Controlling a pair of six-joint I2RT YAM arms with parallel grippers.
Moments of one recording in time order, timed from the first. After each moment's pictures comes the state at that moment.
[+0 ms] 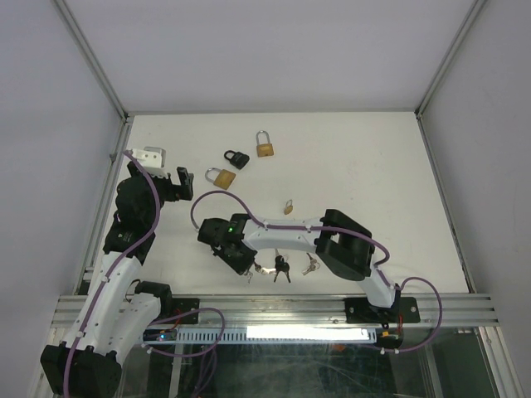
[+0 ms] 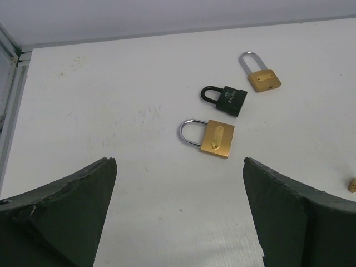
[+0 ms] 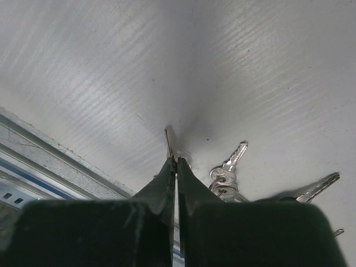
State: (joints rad) left arm -0.14 0.75 0.64 -0.06 0.01 -0.03; right arm 1.29 2.10 1.62 -0.93 0.03 0.36
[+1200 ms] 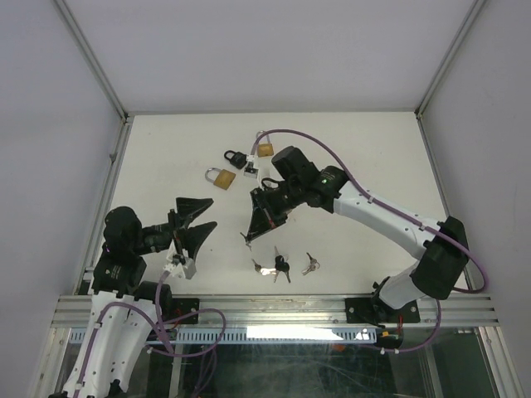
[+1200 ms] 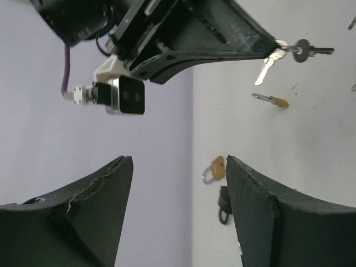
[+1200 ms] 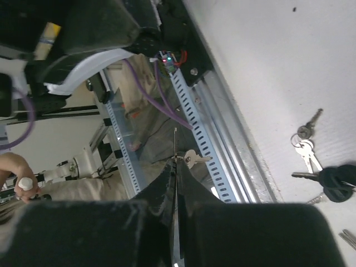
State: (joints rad) left arm -0.14 0.43 0.59 -0.31 1.11 1.27; right arm 0.89 1.51 1.34 -0.68 -0.74 0.45
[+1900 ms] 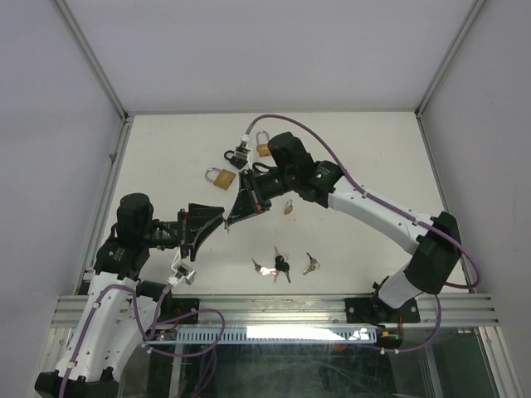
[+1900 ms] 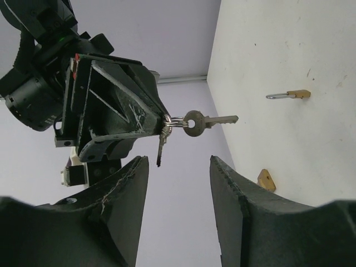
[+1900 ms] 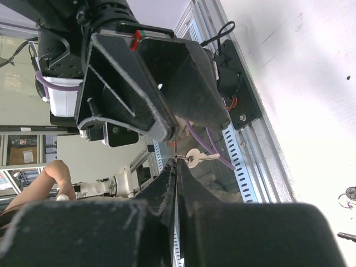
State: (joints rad) left arm -0.20 0.59 0.66 -0.54 1.21 2.00; right arm 0.88 1.55 1.41 -0.39 -0.84 0.70
